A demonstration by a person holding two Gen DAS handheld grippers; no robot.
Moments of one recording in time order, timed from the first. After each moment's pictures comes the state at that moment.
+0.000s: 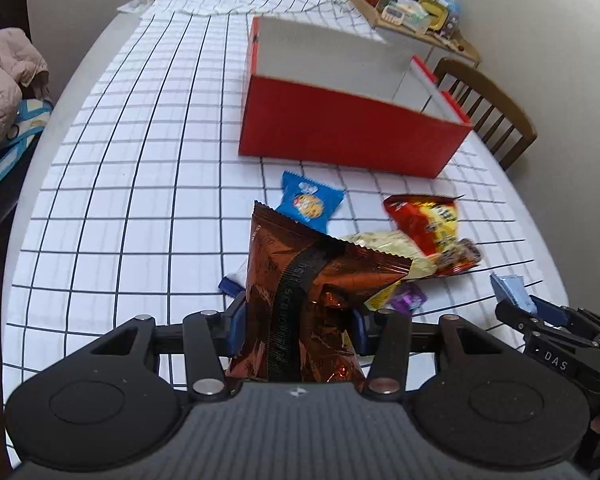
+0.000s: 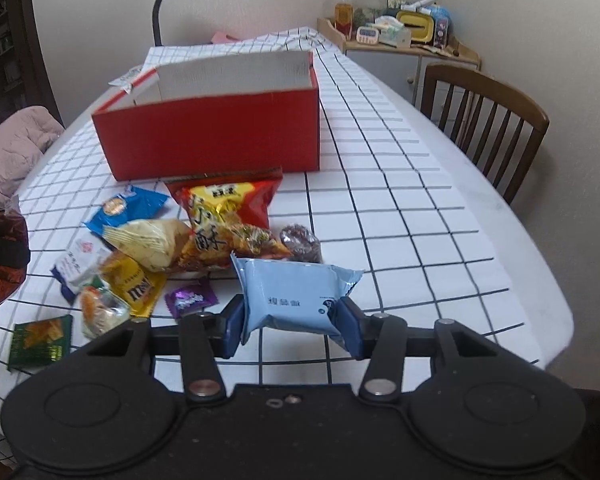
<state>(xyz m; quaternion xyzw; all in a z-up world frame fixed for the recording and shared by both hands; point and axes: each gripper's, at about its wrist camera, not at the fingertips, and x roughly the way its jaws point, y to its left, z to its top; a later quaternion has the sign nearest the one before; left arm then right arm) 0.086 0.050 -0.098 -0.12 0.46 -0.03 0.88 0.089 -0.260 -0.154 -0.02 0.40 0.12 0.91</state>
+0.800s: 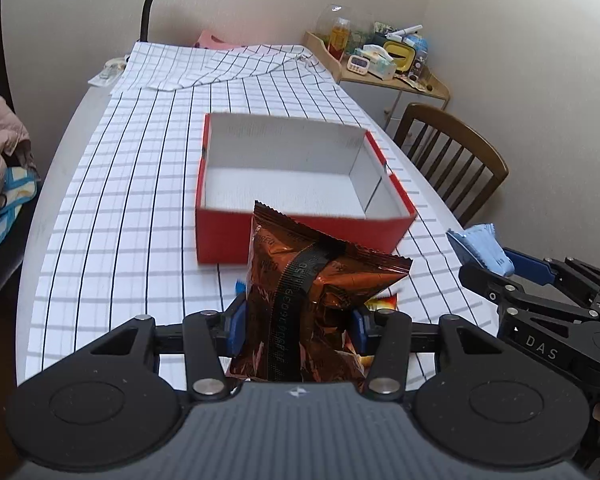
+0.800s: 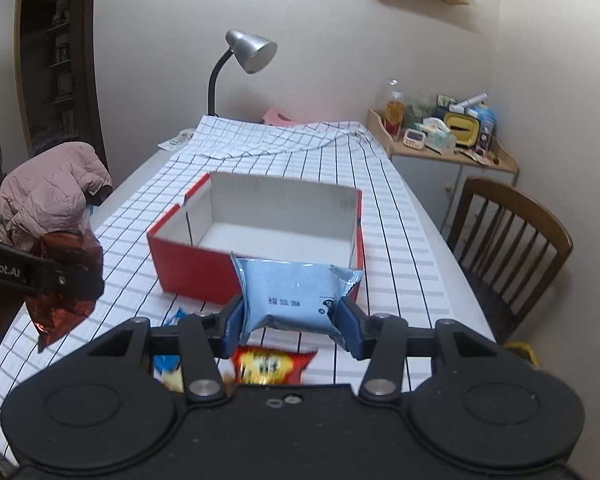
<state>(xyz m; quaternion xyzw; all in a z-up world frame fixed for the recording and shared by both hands) 0.140 0.020 -0.010 -0.09 0.41 -0.05 0.90 0.147 -0.229 -0.047 -0.07 0.30 0.19 0.93</state>
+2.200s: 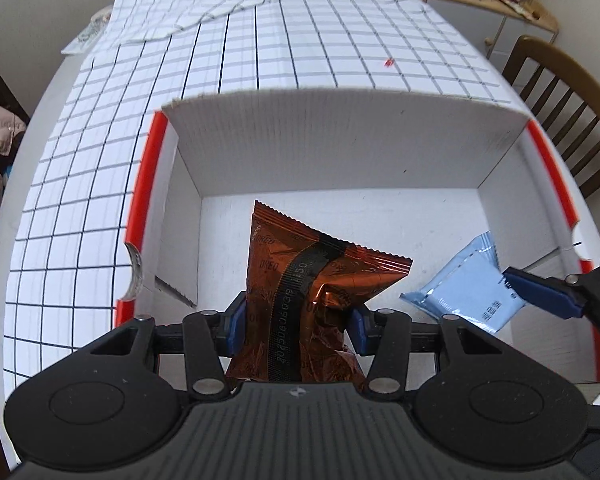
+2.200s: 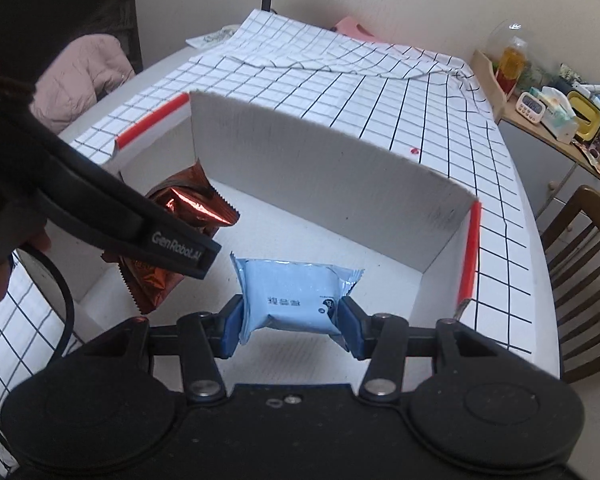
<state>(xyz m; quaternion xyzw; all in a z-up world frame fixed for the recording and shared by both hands) 0.411 0.015 -0.124 -0.03 0.55 0.05 0.84 0.358 -0.144 -0.155 -0.18 0.42 0.28 0.84</state>
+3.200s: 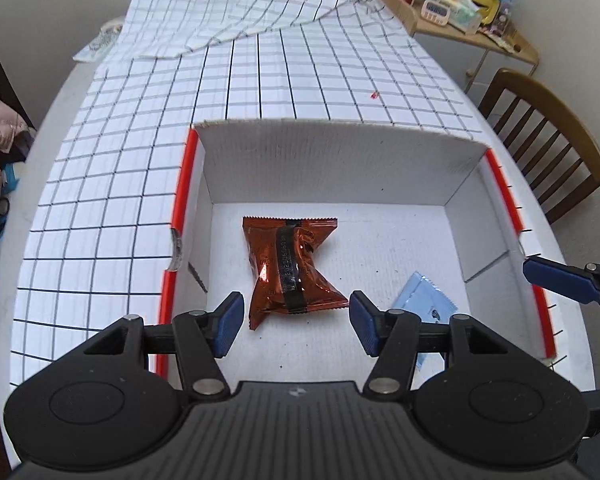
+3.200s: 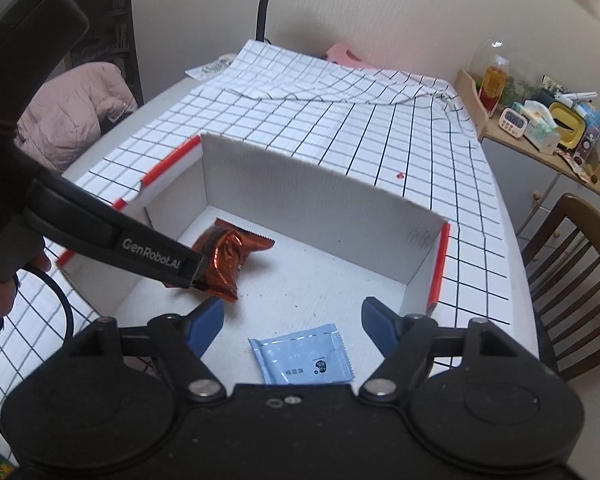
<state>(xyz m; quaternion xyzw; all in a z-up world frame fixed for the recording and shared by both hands) 0.370 0.023 -0.074 -0.06 0.51 0.03 0.86 0.329 -0.156 -0.103 -0.15 0.39 0.28 0.86</state>
